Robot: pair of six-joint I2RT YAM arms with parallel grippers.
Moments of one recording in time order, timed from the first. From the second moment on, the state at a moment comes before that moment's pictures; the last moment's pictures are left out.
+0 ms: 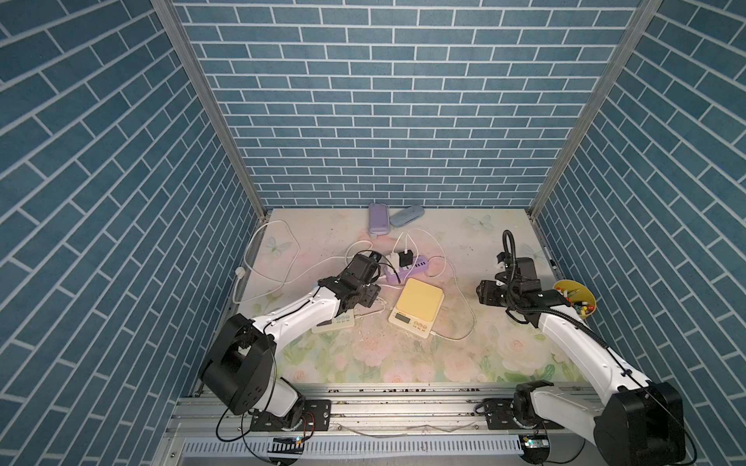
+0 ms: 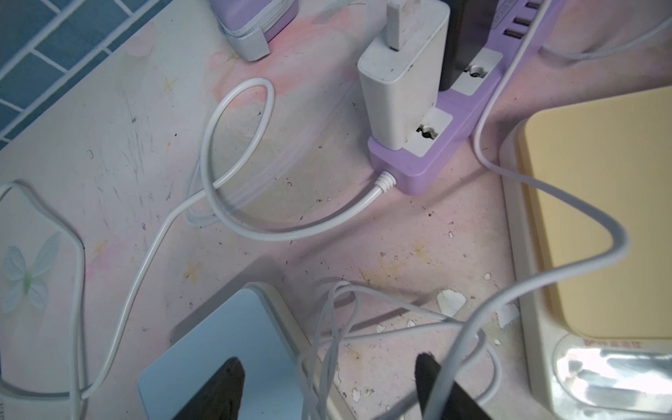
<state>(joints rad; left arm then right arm) -0.61 1.47 0.94 -0.39 -0.26 0.04 0.24 1.08 0.77 -0.54 0.02 0.26</state>
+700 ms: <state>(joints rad) -0.20 1.26 0.89 -0.24 -0.08 -0.07 0.10 1.15 0.43 0.11 0.44 0.11</state>
